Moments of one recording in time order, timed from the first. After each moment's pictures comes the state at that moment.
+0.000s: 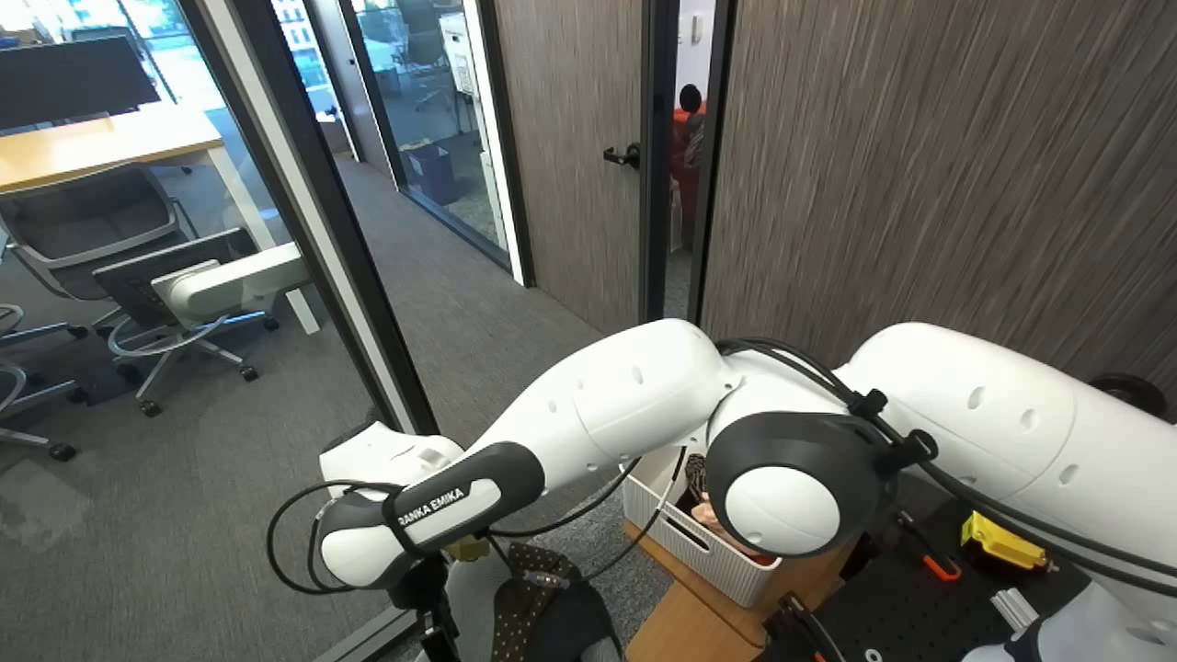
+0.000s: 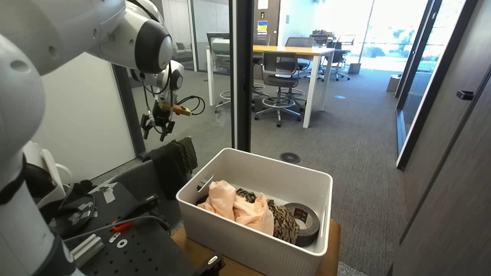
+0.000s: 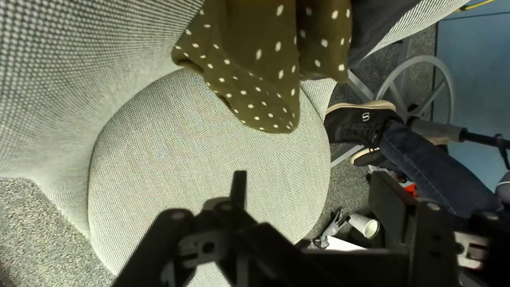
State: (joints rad) arm 0.61 1.24 0.36 -0.98 -0.03 1.82 -0.74
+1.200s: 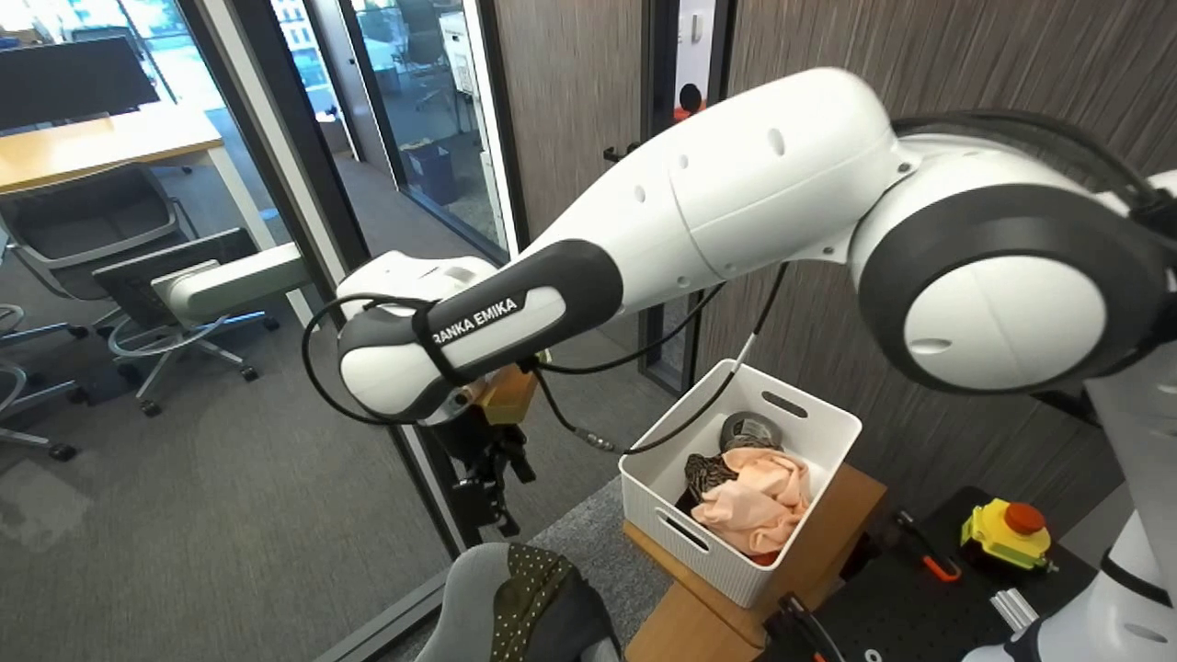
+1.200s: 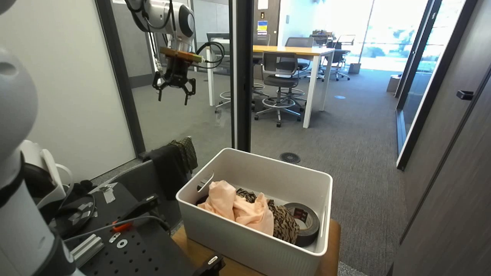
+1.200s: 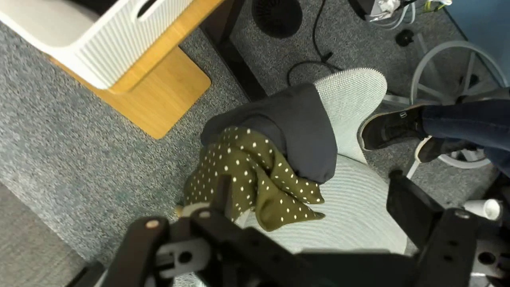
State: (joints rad) arm 0.53 0.66 0.20 -1.43 -0.02 1.65 -0.30
